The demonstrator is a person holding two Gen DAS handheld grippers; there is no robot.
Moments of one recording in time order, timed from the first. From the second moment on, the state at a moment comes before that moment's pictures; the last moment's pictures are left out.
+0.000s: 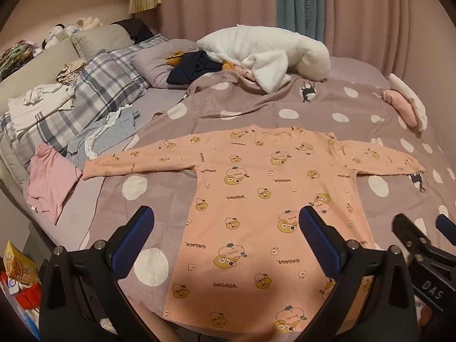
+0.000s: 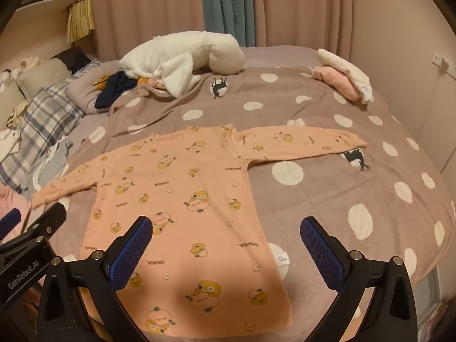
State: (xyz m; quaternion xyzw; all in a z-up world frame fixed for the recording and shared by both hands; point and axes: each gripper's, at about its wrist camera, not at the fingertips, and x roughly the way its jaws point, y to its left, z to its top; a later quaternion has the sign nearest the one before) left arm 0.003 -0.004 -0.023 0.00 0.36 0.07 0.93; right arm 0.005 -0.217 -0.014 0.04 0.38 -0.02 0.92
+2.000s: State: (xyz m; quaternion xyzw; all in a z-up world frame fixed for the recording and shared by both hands) left arm 0.093 -0.054 -0.113 0.05 0.44 0.08 0.89; right arm 0.213 -0.595 -0.155 0.53 0.33 -0.10 0.77
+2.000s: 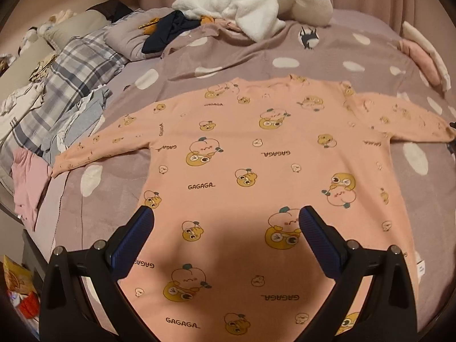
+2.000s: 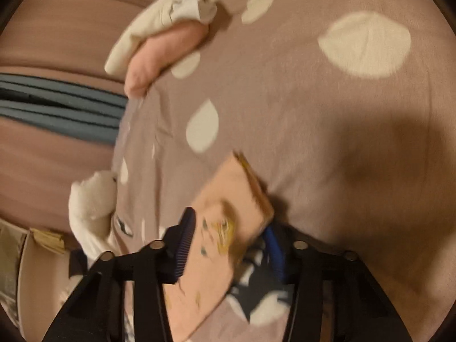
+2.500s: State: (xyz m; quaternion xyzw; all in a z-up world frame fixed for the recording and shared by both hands) left arm 0.073 -0.011 -0.087 -0.02 0.43 0.07 0.90; right arm 0.244 -0.501 -0.078 0.45 0.33 -0.03 0.83
